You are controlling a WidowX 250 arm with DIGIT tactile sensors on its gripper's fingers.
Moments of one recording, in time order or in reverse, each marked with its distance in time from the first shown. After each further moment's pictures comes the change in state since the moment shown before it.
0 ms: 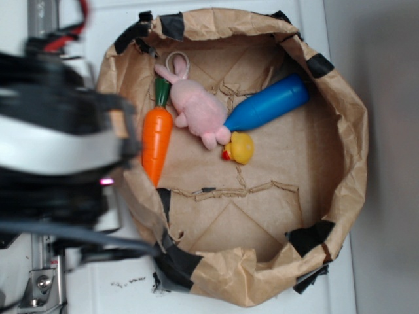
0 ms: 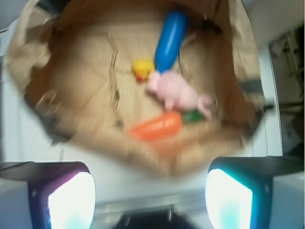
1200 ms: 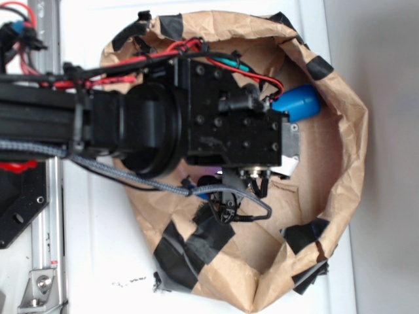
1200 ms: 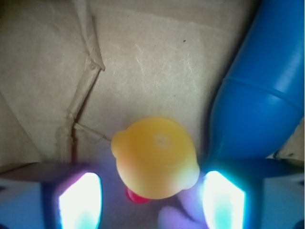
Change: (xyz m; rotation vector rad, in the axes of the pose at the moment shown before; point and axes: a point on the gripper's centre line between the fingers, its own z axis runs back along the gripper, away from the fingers) arm 0.064 -0.026 -0.152 -0.096 0.045 -0.239
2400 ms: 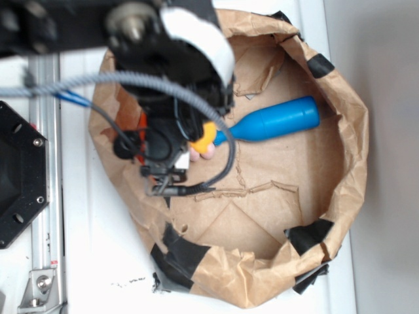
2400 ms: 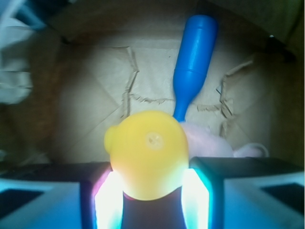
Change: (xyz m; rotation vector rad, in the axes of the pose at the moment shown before) arm -0.051 0.021 0.140 -0.156 -0.107 0.113
